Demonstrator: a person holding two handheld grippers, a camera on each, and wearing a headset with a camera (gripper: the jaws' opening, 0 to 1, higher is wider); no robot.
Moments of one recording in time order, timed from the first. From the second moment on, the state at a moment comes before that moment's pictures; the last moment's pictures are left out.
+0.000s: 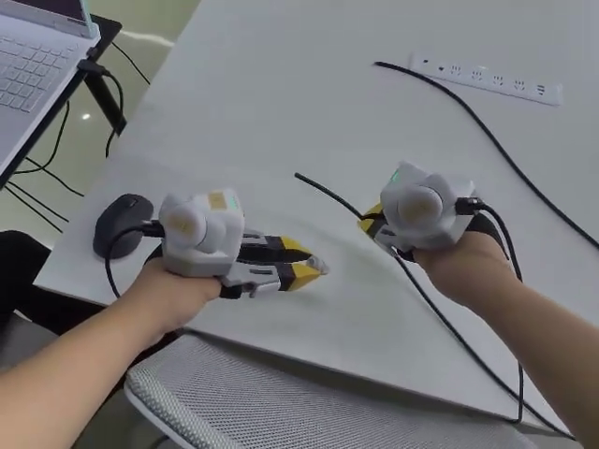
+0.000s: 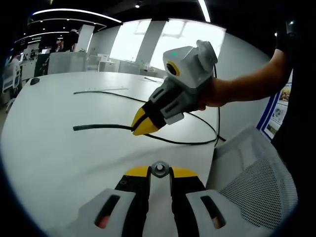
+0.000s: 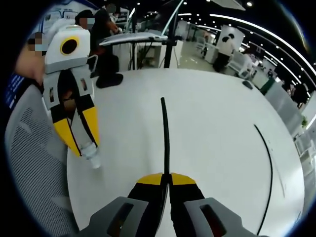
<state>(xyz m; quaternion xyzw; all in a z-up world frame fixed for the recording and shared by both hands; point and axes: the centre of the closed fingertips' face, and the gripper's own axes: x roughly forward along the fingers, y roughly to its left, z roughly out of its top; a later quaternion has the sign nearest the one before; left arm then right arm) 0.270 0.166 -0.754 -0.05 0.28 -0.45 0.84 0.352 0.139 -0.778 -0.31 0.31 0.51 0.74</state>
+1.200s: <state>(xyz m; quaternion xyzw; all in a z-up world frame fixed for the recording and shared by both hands) 0.278 0.193 -0.807 -0.07 0.32 -0.43 0.84 0.340 0.171 -0.824 -0.33 0.33 0.55 0.69</state>
